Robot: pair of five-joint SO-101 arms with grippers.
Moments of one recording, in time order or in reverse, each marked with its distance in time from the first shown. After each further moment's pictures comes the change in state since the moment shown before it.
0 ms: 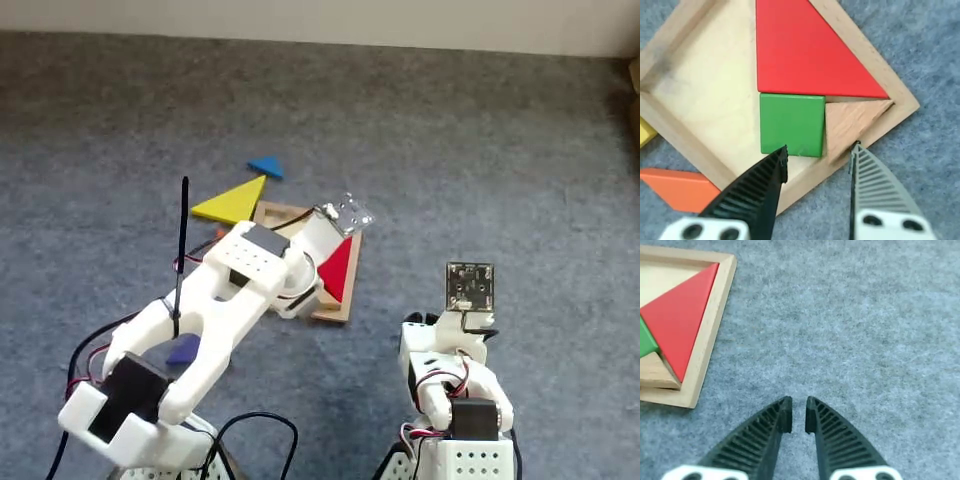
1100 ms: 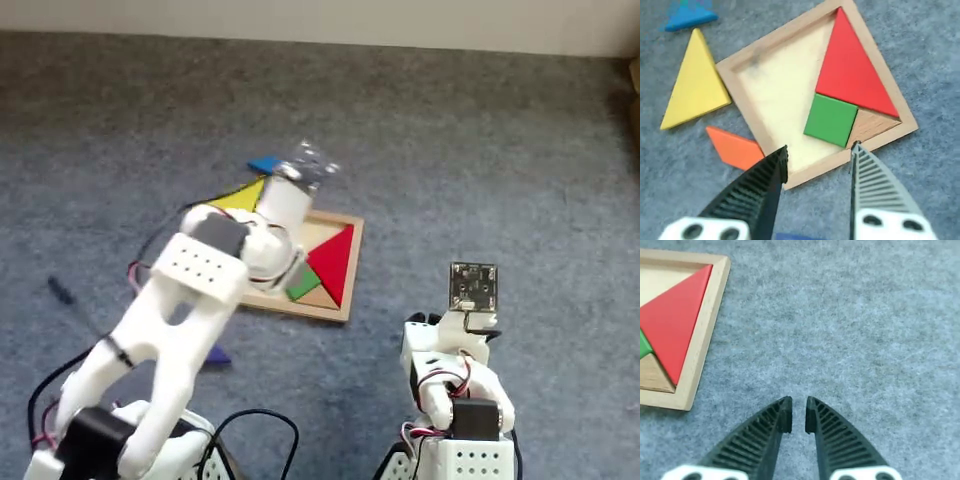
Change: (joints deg) left arm -5.5 -17.6 -3.5 10.5 9.5; right arm 1.1 0.0 0.0 0.0 0.0
